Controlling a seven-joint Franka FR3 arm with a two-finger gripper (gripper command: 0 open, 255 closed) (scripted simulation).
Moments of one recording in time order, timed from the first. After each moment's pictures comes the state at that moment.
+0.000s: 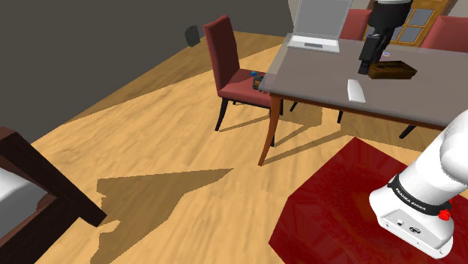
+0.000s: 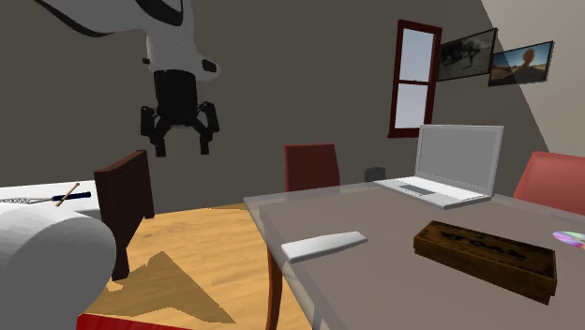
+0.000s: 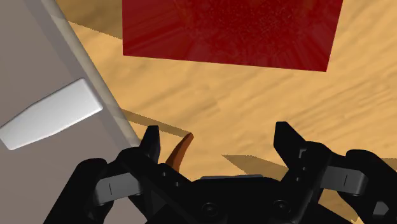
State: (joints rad) arm 0.02 -0.79 -0.04 -2.45 -0.11 1.56 -0.10
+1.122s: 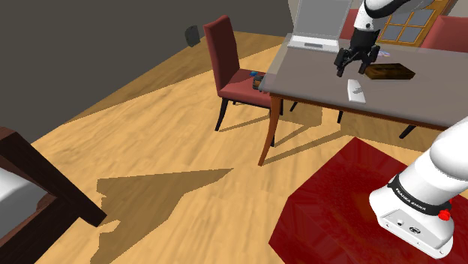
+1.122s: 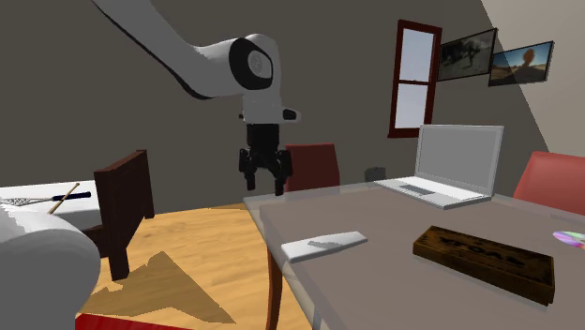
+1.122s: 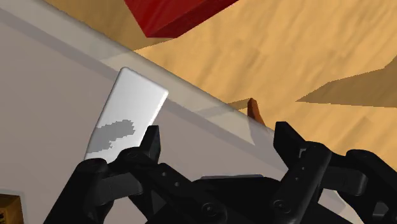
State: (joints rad) arm -0.20 -0.40 -0.21 -2.42 -0.13 1.97 0.16
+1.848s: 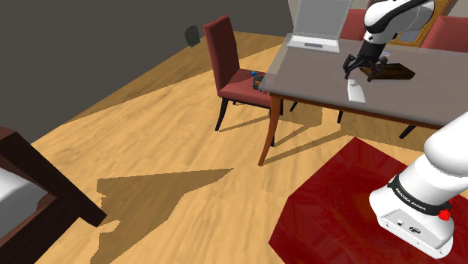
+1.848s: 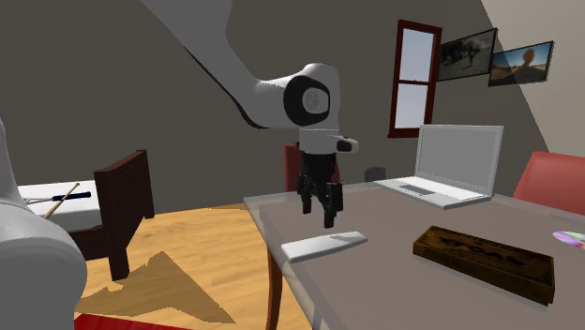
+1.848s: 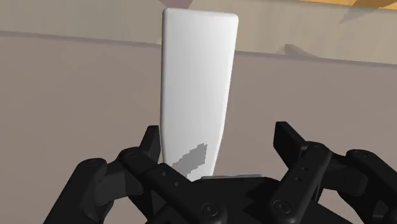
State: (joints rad) arm -0.32 -0.13 -0.35 -2.33 -0.07 2.19 0.30
